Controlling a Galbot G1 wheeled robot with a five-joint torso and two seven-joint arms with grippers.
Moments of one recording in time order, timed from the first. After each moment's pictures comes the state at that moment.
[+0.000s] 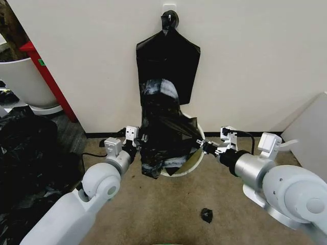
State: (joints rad) left arm 0.97 -0.97 -0.11 -2.14 -0.82 0.38 -0.32; right arm -1.01 0.73 0.32 2.50 1.77 -0.40 0.87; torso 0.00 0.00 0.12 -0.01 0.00
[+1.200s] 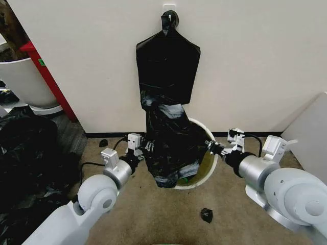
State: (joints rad) left arm 1.04 -0.93 -0.10 -2.16 -0.84 0.31 -0.24; right arm -1.04 0.74 0.32 2.50 1.77 -0.38 0.91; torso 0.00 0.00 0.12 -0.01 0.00
